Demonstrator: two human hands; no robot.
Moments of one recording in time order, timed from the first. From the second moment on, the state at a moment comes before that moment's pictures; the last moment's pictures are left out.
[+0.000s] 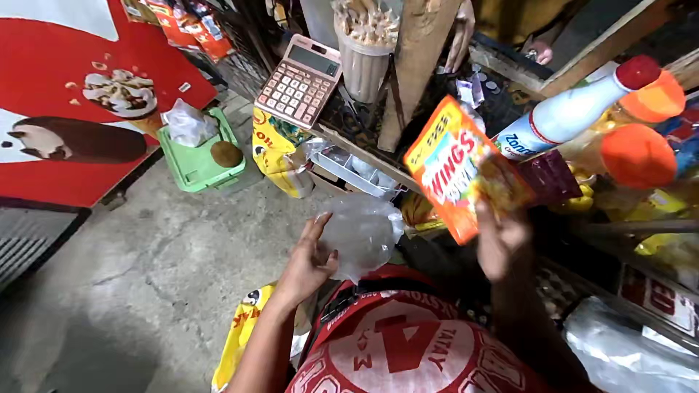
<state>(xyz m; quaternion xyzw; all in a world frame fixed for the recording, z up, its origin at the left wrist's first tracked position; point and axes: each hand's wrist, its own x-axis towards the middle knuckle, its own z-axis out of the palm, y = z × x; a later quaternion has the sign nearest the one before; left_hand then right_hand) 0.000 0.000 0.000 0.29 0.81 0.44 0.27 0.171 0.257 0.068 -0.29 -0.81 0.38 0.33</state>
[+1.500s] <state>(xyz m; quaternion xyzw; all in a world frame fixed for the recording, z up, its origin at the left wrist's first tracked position) -0.024 0.023 0.020 0.38 0.71 0.42 0.42 0.191 0.268 0.023 -0.27 -0.88 0.17 0.35</state>
